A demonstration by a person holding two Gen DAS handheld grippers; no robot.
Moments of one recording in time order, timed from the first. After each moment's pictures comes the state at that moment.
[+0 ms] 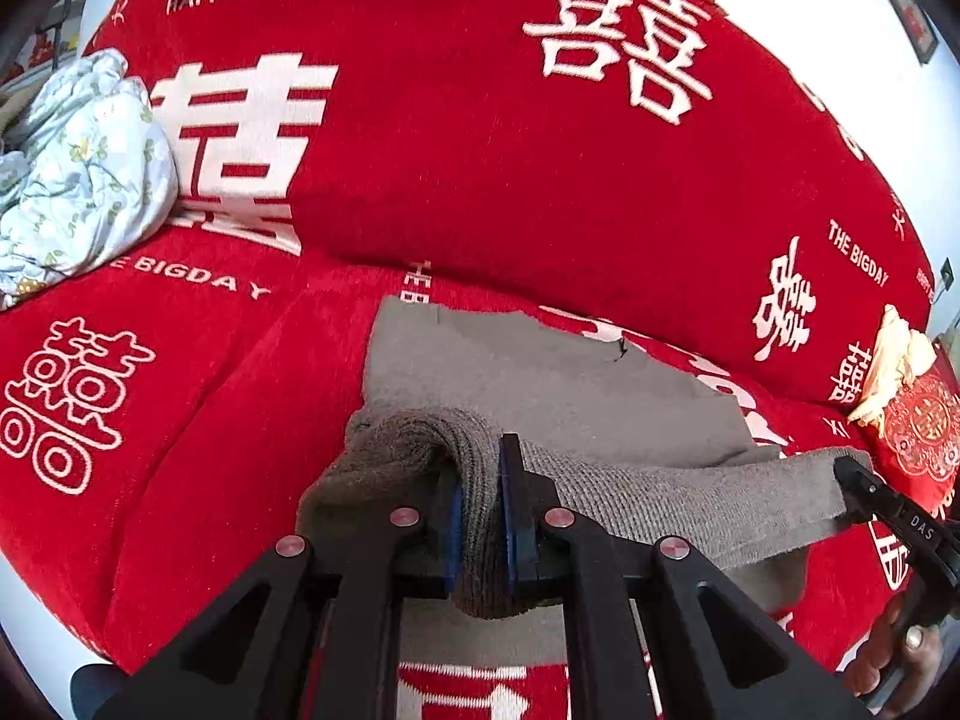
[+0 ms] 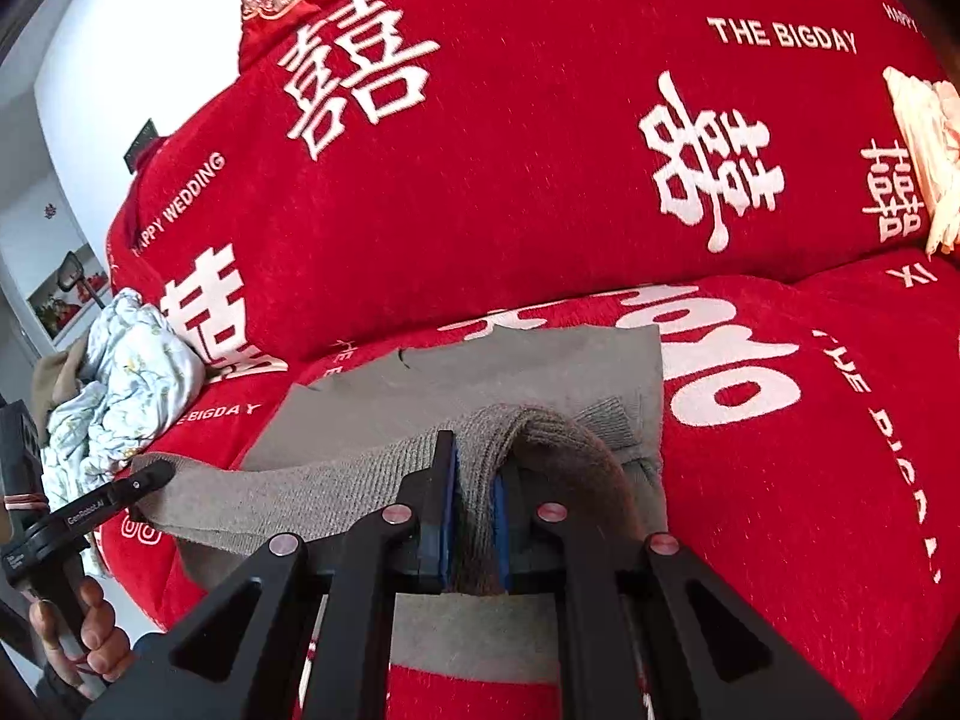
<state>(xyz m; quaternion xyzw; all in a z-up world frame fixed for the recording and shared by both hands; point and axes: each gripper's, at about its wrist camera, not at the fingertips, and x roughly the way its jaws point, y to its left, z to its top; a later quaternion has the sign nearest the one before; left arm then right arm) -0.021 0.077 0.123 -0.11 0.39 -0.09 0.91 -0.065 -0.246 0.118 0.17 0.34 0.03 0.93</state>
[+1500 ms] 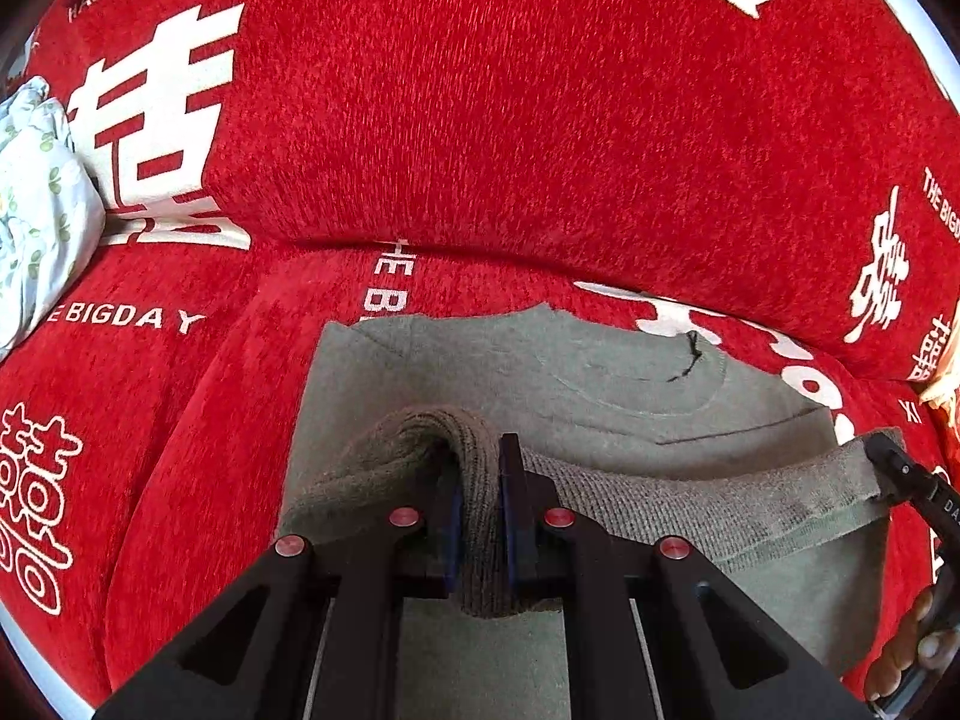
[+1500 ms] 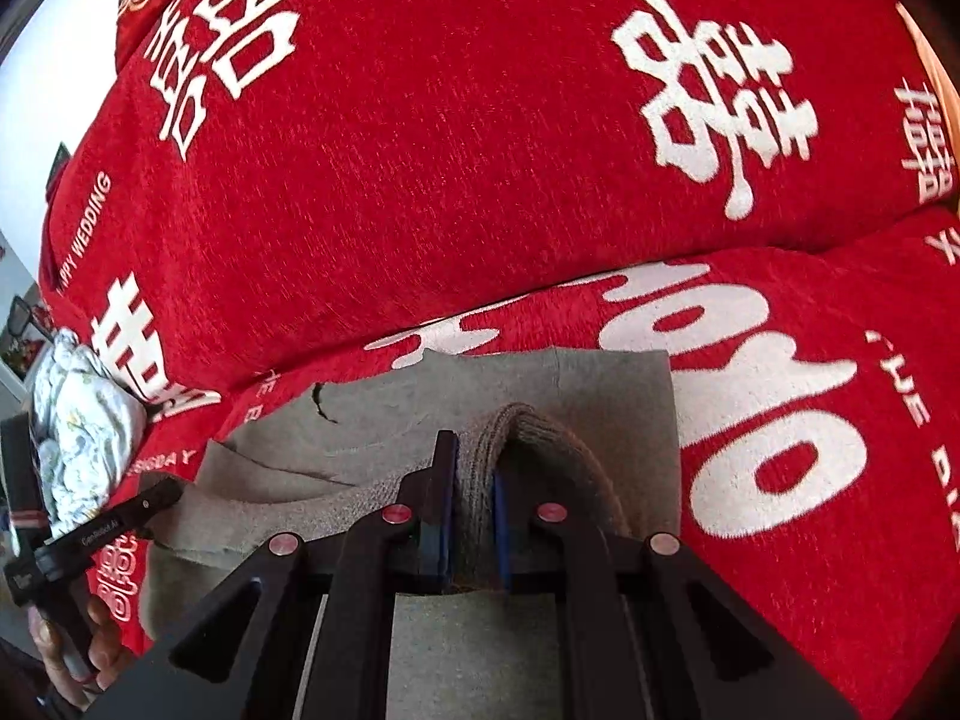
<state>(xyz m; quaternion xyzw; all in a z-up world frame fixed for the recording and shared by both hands) 0.125 0.019 0.080 -0.04 0.48 -0.05 0.87 0.066 -0.284 0.072 0.20 0.40 0.00 0.90</state>
